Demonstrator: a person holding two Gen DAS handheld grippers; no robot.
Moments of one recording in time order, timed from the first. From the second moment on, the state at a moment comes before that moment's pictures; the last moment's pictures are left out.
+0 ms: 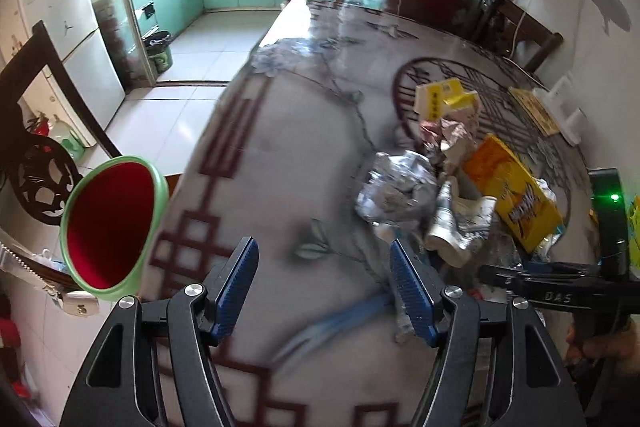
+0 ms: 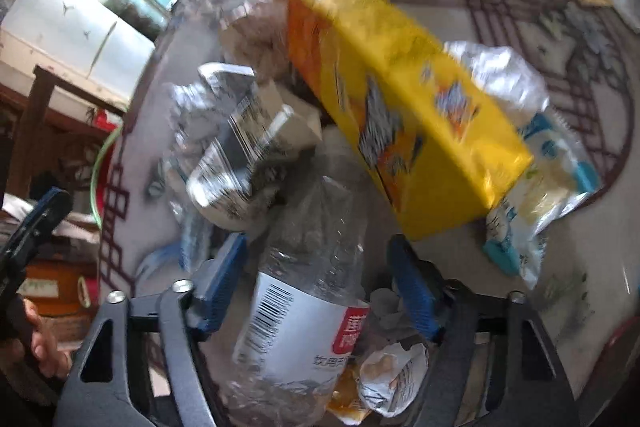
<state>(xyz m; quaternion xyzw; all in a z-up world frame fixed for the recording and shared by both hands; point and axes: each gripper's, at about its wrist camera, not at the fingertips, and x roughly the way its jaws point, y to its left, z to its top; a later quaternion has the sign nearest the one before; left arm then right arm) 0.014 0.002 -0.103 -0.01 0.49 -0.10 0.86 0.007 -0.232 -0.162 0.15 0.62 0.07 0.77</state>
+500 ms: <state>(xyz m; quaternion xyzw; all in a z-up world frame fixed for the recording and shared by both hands) 0.026 -0.069 -0.173 0.01 0.58 -0.15 0.80 -0.028 -0.252 -0.115 0.20 0.56 0.11 0.80</state>
